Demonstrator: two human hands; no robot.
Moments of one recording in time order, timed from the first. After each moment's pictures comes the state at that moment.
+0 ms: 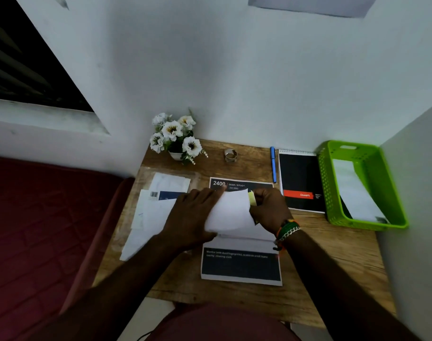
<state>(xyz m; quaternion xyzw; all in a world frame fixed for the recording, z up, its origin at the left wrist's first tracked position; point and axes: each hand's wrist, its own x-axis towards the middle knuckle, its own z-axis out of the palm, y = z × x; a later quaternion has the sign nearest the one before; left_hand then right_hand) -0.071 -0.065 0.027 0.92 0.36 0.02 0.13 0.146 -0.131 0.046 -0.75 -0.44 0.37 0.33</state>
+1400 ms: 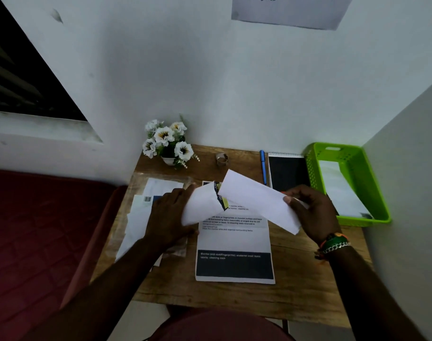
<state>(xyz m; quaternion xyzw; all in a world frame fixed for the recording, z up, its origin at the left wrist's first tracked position) -0.097 -0.052 0.008 0.87 0.46 0.05 0.15 0.225 -0.198 0.070 -0.75 -0.48 0.19 0.41</state>
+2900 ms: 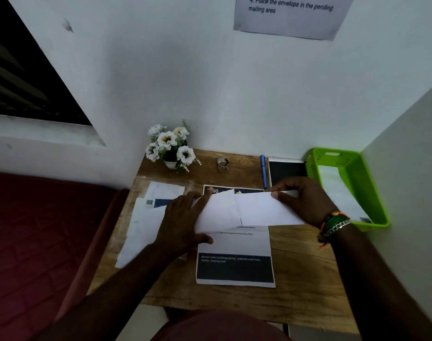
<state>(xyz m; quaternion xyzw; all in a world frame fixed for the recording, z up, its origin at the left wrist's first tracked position) -0.081 -0.072 0.022 0.89 0.41 0.06 0.17 0.230 -0.163 0.106 -0.73 -0.58 0.24 0.28</state>
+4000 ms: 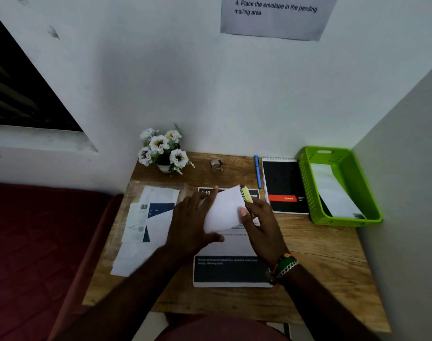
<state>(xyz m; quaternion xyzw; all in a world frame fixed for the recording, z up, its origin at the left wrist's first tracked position) -0.046 -0.081 0.030 0.89 0.42 0.06 0.18 0.127 -0.190 0.055 -0.72 -0.45 0.29 0.44</state>
